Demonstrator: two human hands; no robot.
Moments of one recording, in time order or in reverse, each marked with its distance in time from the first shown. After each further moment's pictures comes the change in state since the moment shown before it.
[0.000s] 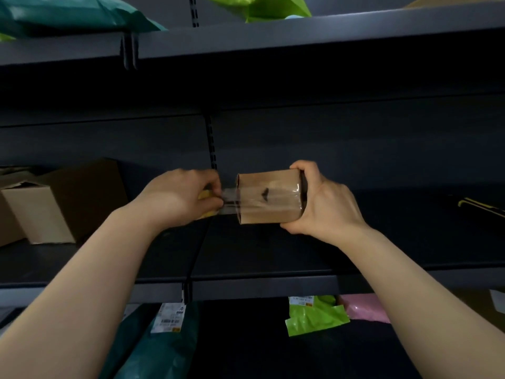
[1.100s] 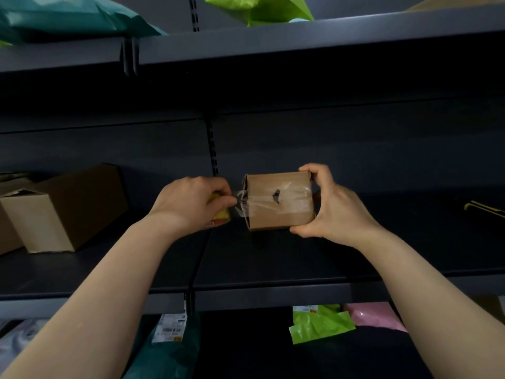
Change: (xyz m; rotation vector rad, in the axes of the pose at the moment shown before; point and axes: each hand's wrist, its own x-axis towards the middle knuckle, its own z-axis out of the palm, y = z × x) left_hand 0.014 0.000 0.020 -0.050 0.132 0.020; right_hand 0.004 0.017 0.000 0.211 -0.104 0.052
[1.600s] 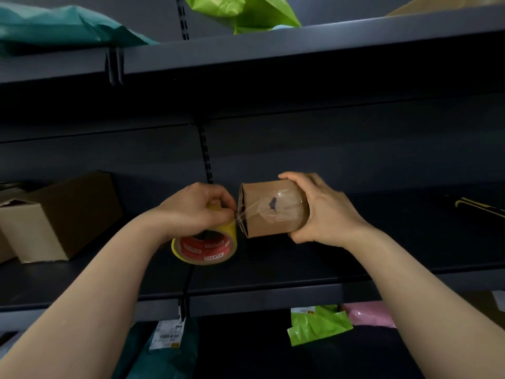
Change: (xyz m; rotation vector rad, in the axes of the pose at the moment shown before) left_hand 0.003 0.004 -0.004 -0.474 -0.294 -0.045; right_hand 0.001 -0.002 -0.001 -0.062 -0.073 0.009
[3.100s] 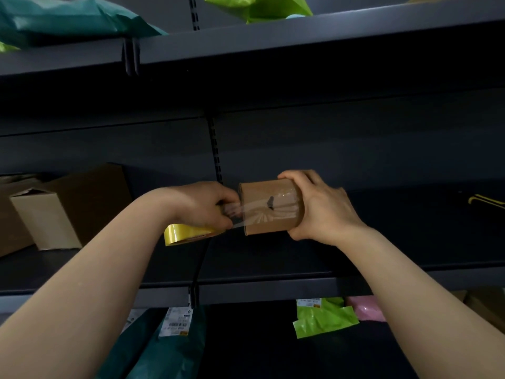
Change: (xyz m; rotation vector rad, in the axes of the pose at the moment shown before) left_hand 0.002 0.011 -0.010 0.371 -0.263 -0.049; right_hand 0.004 -0.014 0.016 -0.120 0.015 -0.002
